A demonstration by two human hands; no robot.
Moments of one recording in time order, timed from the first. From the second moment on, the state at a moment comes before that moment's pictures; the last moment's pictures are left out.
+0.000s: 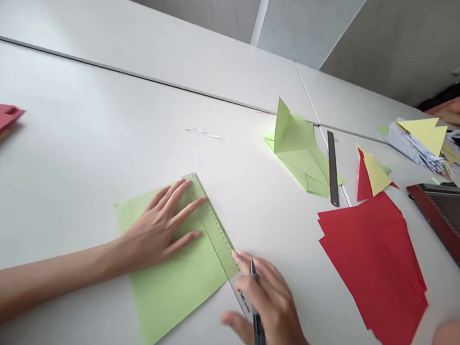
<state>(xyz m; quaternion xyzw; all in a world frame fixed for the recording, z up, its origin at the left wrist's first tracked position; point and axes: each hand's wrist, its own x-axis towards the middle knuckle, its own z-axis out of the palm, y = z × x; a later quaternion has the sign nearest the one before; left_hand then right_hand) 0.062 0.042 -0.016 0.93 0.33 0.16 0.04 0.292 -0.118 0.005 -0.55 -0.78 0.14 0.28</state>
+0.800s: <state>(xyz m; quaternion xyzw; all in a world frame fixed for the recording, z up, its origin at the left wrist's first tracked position) 0.060 0.029 -0.003 0.92 0.31 0.24 -0.02 0.280 -0.183 -0.034 -0.52 -0.81 0.11 0.24</state>
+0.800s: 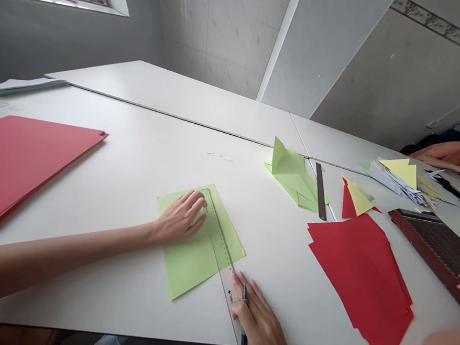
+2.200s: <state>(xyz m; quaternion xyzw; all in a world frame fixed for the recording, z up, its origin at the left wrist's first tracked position) 0.089 0.022 -0.013 0.96 0.26 0.12 -0.07 0.246 -0.117 -0.029 -0.65 -0.71 0.02 0.27</state>
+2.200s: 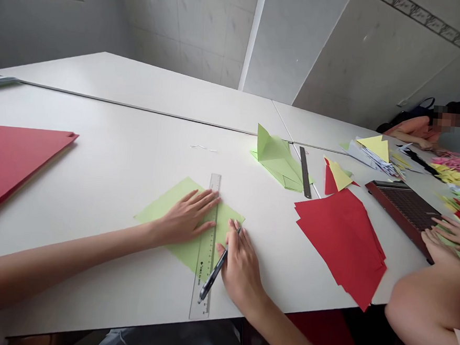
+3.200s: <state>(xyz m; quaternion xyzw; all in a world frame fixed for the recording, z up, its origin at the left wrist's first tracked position) 0.023 -0.041 -0.002 0.94 0.28 0.16 -0.08 0.268 0.022 -0.008 -0.48 -0.85 0.15 0.17</state>
